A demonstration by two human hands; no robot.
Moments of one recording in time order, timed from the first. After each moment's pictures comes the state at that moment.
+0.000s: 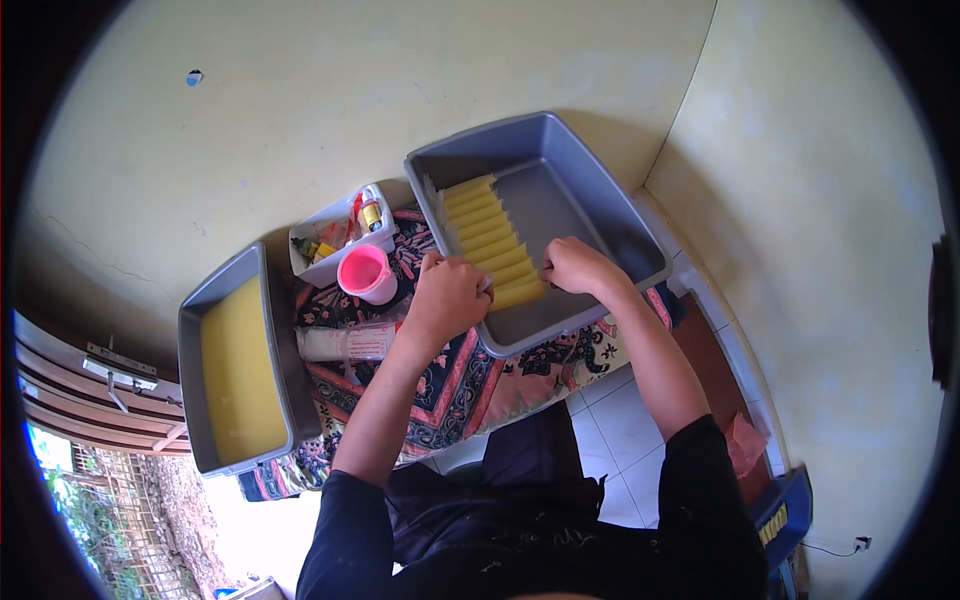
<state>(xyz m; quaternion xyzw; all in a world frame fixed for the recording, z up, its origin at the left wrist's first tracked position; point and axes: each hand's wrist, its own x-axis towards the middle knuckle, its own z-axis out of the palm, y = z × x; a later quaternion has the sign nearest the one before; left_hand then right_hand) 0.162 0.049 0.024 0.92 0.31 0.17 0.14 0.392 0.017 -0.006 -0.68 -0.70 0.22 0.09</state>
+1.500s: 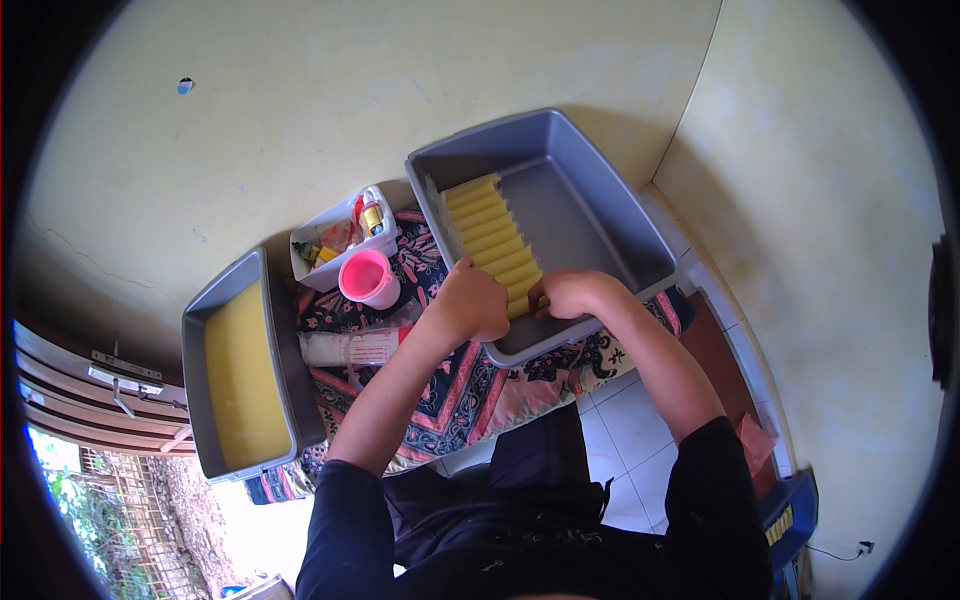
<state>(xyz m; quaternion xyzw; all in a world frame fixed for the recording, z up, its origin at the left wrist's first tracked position) 0.194 0.056 0.021 0.95 0.26 -0.17 -0.01 0.373 0.010 -0.003 -0.63 -0.70 0.34 -0.09</state>
